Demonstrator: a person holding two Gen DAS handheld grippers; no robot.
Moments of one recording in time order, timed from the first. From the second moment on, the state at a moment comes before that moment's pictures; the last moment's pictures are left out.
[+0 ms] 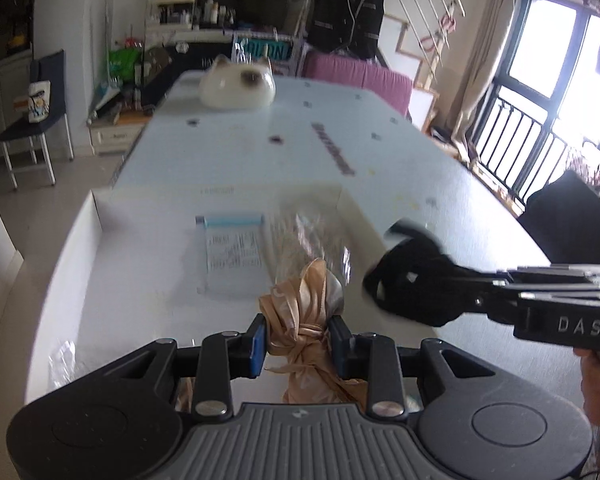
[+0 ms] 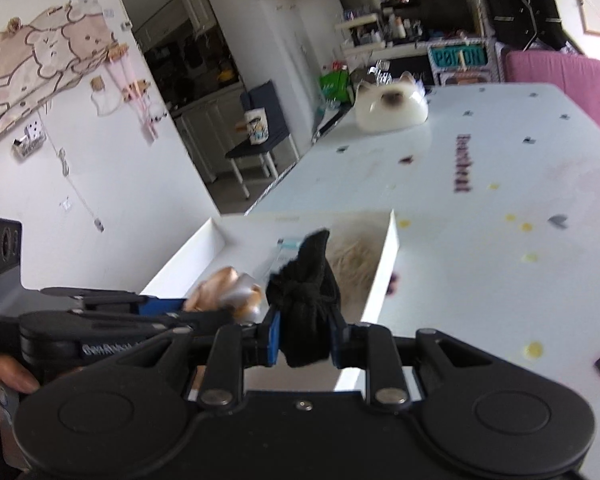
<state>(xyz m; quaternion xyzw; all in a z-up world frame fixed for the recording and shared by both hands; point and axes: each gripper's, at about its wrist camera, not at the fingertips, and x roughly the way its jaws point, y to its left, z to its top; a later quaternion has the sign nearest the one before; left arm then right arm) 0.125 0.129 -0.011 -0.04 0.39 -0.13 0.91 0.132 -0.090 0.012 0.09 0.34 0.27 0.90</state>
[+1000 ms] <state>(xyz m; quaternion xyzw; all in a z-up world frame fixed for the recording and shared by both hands) 0.141 0.139 -0.047 -0.03 0.40 -0.11 0.91 0.149 -0.040 0.000 0.01 0.39 0.27 0.88</state>
